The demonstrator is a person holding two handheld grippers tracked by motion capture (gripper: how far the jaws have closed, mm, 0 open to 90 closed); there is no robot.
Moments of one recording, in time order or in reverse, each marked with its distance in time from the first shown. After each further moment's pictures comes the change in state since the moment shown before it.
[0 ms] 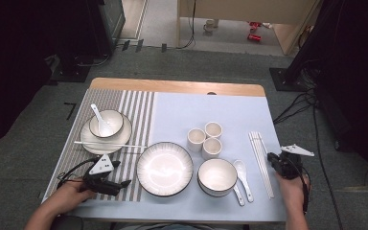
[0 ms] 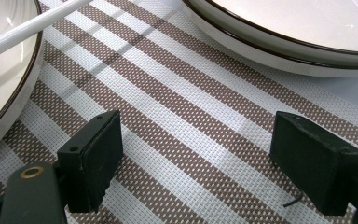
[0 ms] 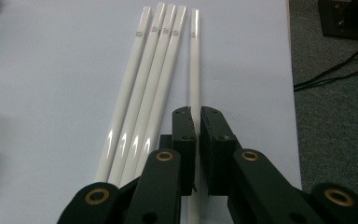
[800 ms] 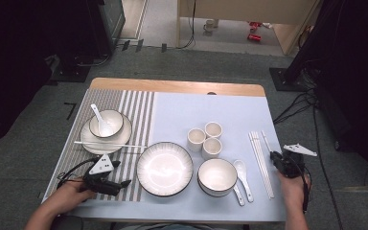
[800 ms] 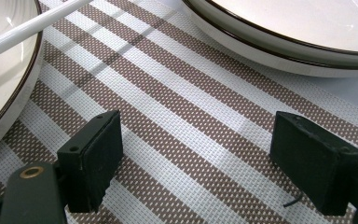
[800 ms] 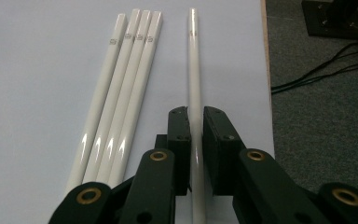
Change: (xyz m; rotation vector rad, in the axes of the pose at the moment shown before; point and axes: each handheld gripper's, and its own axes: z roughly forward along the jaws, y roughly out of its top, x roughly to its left) left arm 0.000 0.000 0.000 0.000 -0.002 -0.001; right arm -0.008 0.000 0.003 -0.021 -0.039 0.036
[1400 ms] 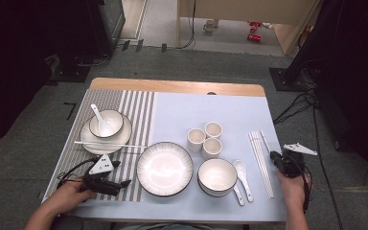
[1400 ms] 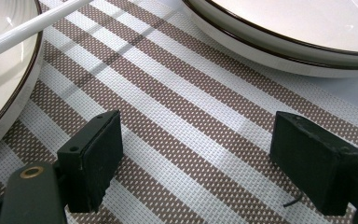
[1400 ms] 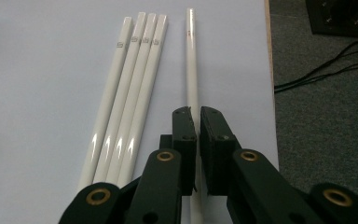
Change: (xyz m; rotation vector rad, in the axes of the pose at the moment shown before) left arm 0.000 0.000 0.000 0.000 0.000 0.000; right arm 0.002 0.004 -0.003 0.009 0.011 0.002
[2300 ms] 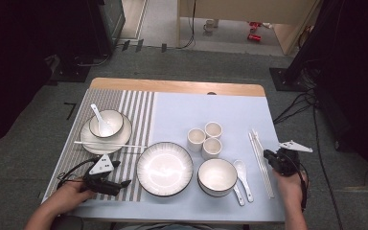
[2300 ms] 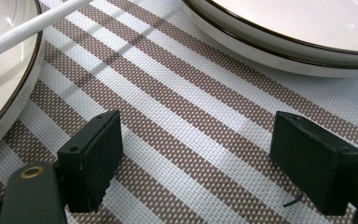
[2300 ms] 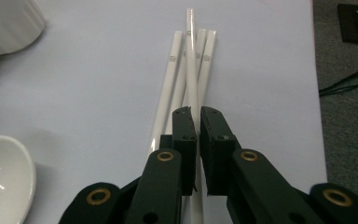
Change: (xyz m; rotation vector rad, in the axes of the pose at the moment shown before) left arm 0.000 0.000 0.000 0.000 0.004 0.003; right arm 0.019 0.011 -0.005 0.005 0.086 -0.042
